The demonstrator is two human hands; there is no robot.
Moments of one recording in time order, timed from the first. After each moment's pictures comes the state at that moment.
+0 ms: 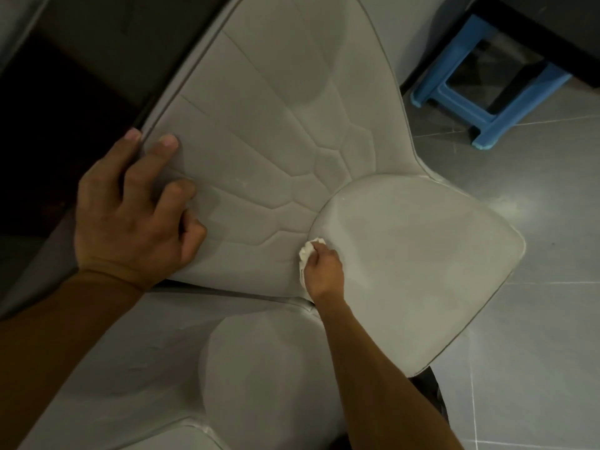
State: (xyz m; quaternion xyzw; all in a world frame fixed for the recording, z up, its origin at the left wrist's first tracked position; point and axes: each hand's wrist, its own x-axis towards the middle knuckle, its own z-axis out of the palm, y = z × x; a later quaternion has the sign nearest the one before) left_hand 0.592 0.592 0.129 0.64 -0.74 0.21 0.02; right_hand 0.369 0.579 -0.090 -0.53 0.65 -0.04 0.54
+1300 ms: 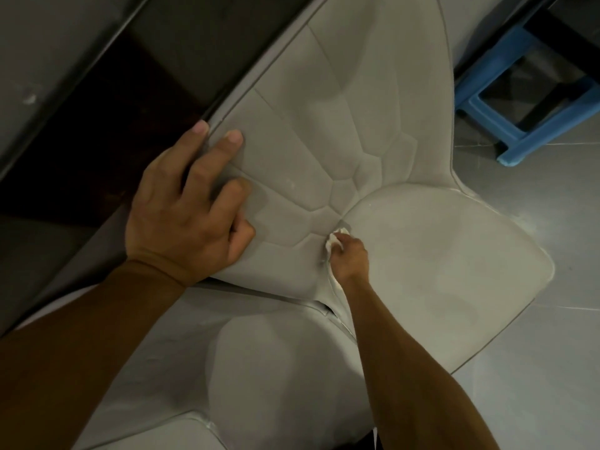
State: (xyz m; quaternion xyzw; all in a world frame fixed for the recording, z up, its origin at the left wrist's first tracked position) left_hand 0.591 0.588 0.130 0.63 -0.75 0.20 0.04; right_hand 0.385 0.550 -0.126 -0.57 0.63 0.02 0.52
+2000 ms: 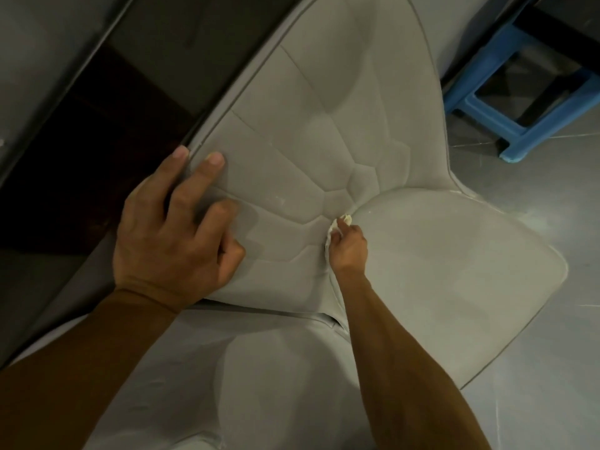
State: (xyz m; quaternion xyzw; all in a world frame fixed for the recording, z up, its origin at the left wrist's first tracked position) left_hand 0.593 0.589 0.129 0.63 -0.75 0.20 0.03; right_hand 0.409 0.520 -0.131 -0.56 0.65 -0.10 0.51
